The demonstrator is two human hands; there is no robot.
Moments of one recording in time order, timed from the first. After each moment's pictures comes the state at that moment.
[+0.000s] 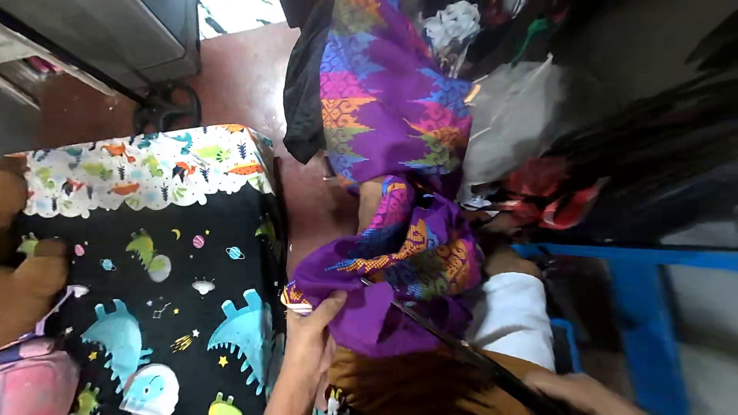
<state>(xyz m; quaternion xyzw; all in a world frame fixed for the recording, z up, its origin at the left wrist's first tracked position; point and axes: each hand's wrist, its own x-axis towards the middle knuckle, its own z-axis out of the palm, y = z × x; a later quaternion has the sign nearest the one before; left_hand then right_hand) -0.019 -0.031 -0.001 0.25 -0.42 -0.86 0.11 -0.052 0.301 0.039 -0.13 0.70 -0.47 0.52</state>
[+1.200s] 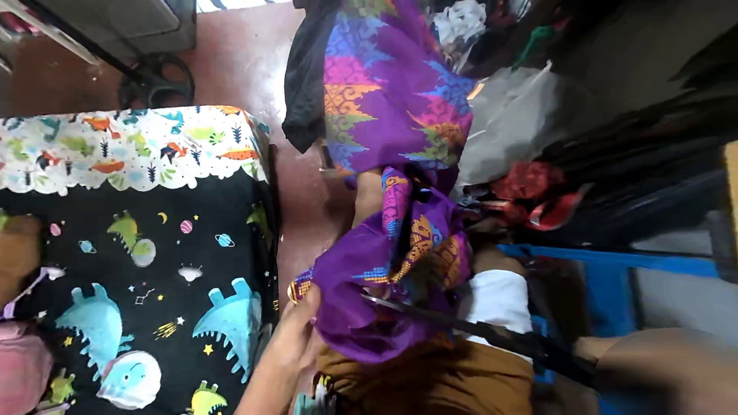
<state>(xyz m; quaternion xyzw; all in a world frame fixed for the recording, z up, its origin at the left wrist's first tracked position) -0.005 -0.054 0.001 0.09 -0.38 -0.92 -0.05 -0.121 0.327 0.086 -0.27 0.76 -0.29 0.51</state>
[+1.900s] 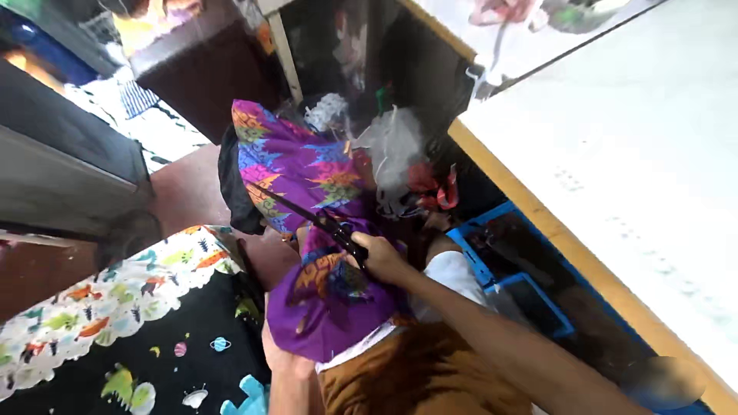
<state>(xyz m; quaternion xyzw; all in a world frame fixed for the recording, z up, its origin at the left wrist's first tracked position) -0.027 -0.008 0.006 0.21 -0.30 -0.93 0.00 -0.132 0.201 -0.031 -0.10 0.86 -0.48 0.17</state>
